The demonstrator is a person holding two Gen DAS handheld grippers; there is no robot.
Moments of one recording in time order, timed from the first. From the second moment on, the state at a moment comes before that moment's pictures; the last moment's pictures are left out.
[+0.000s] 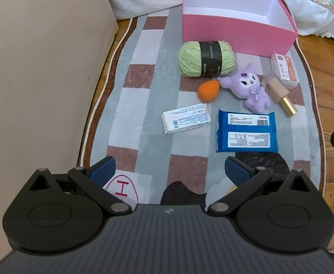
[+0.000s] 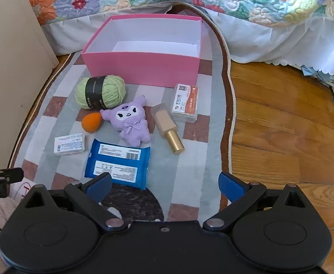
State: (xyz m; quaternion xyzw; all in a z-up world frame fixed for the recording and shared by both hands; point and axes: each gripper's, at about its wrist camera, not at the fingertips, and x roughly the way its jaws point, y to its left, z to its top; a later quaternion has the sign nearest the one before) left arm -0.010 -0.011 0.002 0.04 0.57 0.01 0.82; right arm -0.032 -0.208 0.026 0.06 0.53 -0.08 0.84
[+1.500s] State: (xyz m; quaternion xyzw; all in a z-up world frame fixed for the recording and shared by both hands) left arm -0.016 -0.014 0.001 0.01 0.56 0.01 0.83; right arm -0.041 -0.214 0.024 0.14 0.55 -0.06 0.82
